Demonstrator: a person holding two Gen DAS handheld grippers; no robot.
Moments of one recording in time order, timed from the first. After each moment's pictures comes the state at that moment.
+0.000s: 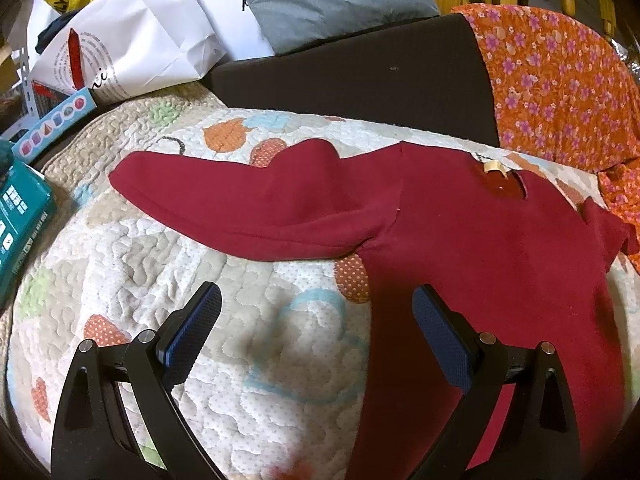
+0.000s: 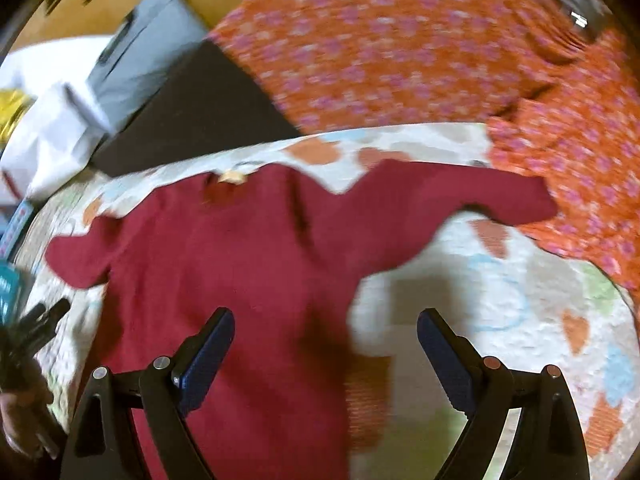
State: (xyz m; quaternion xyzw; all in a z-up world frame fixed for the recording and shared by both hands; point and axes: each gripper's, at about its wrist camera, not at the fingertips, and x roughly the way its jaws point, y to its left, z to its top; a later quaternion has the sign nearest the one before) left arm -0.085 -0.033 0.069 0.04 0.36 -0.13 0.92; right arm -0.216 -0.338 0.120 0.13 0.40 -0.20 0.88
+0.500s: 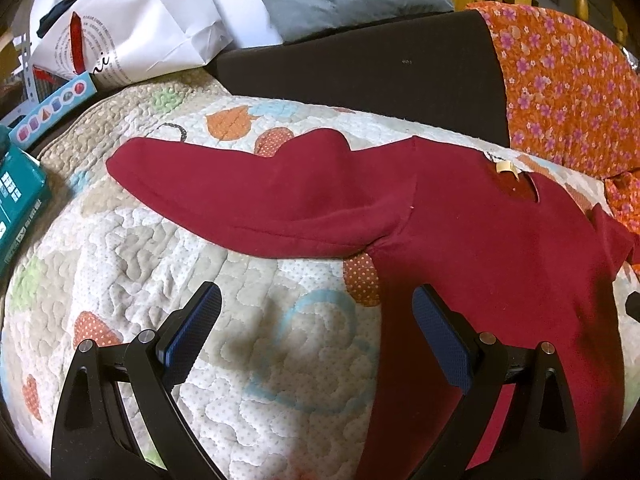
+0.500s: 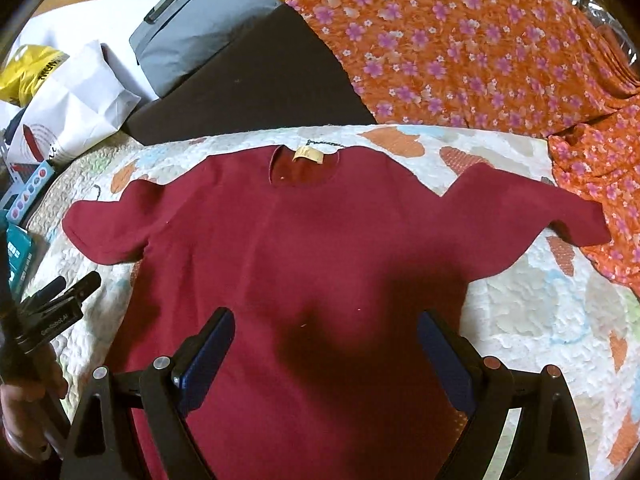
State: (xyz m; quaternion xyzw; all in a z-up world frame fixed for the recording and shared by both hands) left arm -0.068 -0.033 0.061 0.02 0.38 -0.12 0.92; right arm -0.168 -0.284 0.106 0.12 0.42 -0.15 0.89
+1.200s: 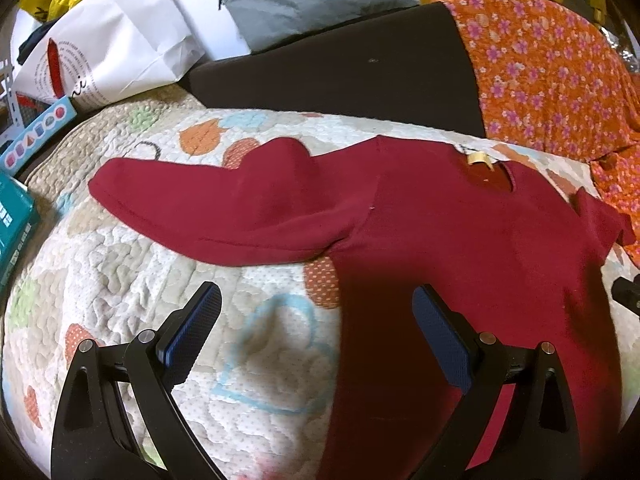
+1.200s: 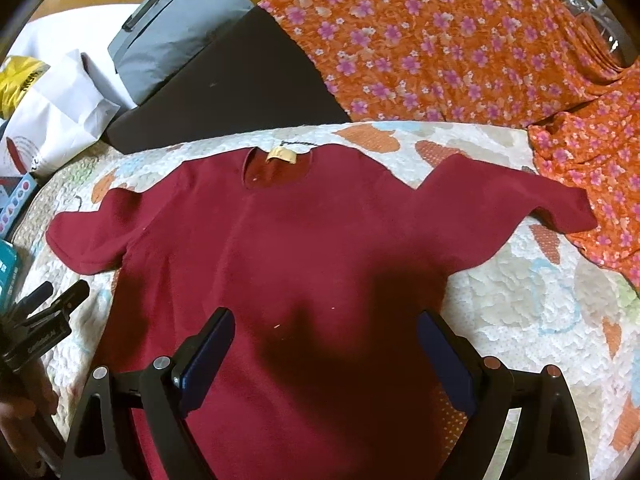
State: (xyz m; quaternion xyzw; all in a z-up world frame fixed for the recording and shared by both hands) left arm -0.079 -0.062 0.072 0.05 0.37 -0.15 0.92; right arm -0.178 -0.296 0.101 0.12 0.41 -0.19 0.89
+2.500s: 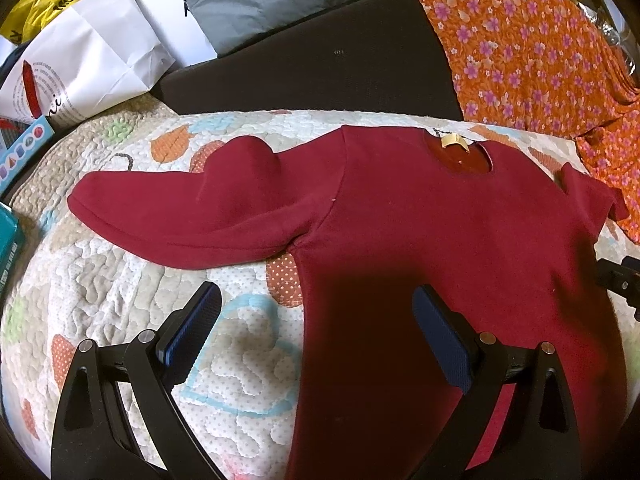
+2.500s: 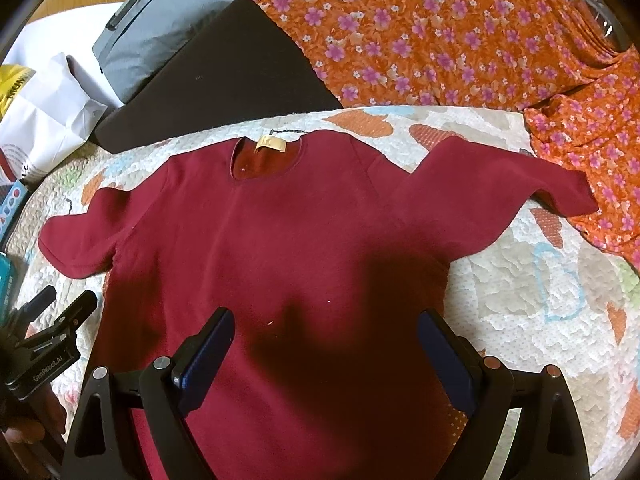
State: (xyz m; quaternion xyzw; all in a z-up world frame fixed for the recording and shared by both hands) left arm -0.083 -0.088 0.064 0.08 0.37 -0.17 0.91; right arm -0.171 -0.301 0.091 0.14 0.42 -0.19 0.87
